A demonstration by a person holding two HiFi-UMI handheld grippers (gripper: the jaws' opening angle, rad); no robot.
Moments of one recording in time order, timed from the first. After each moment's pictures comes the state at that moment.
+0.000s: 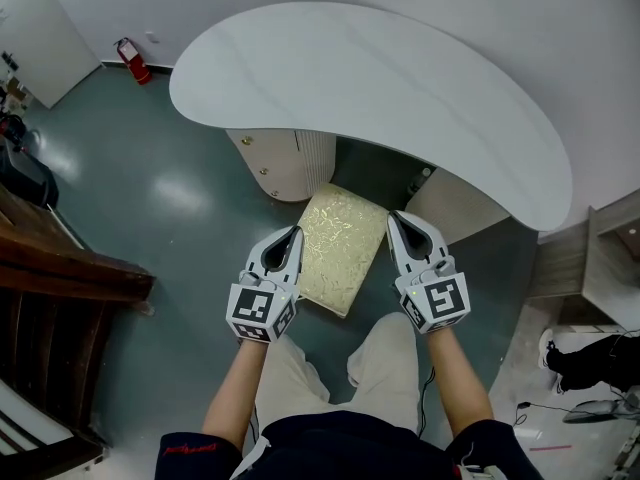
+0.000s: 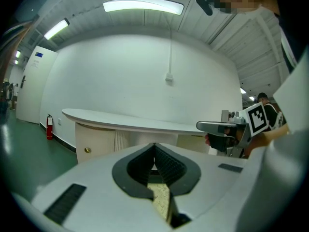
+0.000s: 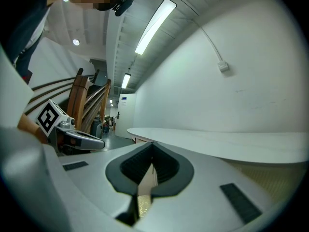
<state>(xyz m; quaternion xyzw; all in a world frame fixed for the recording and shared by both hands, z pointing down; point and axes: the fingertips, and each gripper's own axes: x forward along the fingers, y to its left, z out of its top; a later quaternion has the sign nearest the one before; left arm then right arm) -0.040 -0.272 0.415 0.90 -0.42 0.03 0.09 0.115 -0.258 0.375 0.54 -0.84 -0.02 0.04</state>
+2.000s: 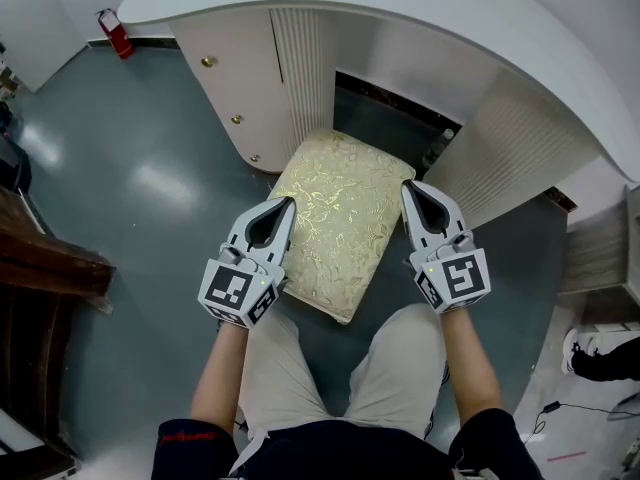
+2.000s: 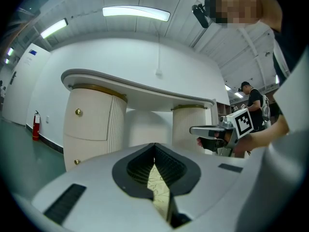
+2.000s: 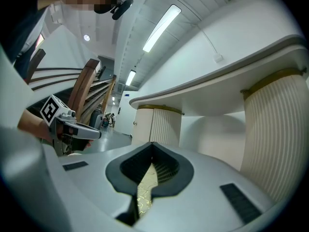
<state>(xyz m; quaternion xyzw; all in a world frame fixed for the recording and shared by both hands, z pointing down) -0.028 -0.290 0.631 0.93 -0.37 -0.01 0.02 0.141 -0.279 0.604 0.54 -0.84 -0.09 0.04</state>
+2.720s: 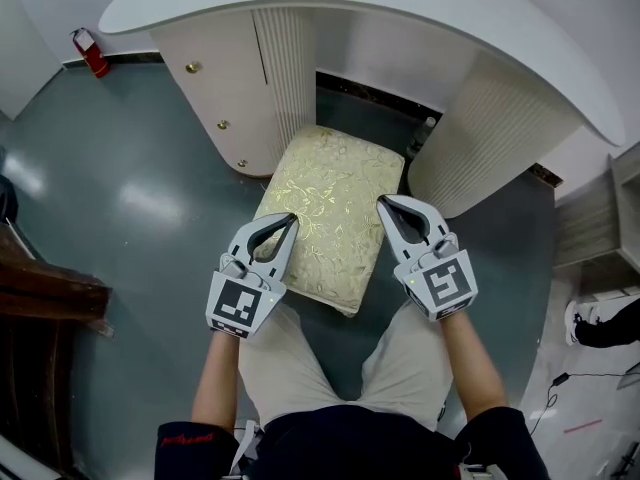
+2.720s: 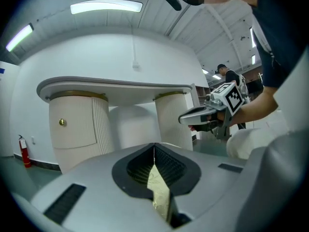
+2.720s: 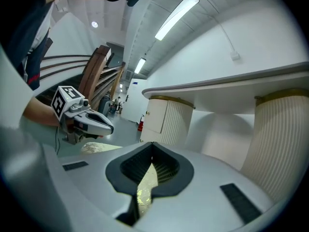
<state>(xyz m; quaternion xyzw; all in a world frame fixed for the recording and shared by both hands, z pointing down) -0.025 -0.256 0.648 0.95 -0.28 0.08 -0.08 0.096 -0.245 0.623 0.51 -0.84 -0.09 0.13</state>
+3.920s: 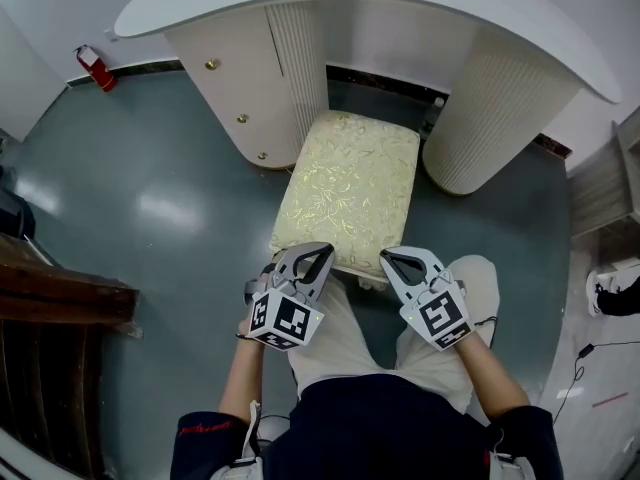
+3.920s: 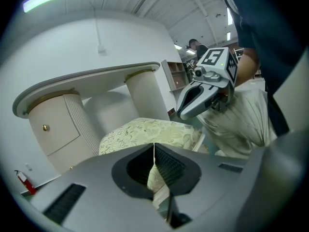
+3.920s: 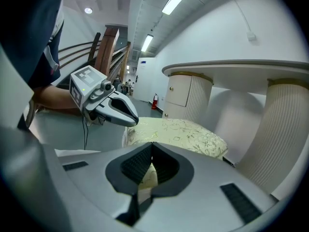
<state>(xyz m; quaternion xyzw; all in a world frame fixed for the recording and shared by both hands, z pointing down) -0.043 -0.172 0.717 0.94 -0.18 0.25 -0.16 0.022 -0.136 0.710 0.46 -0.85 0.01 0.25</state>
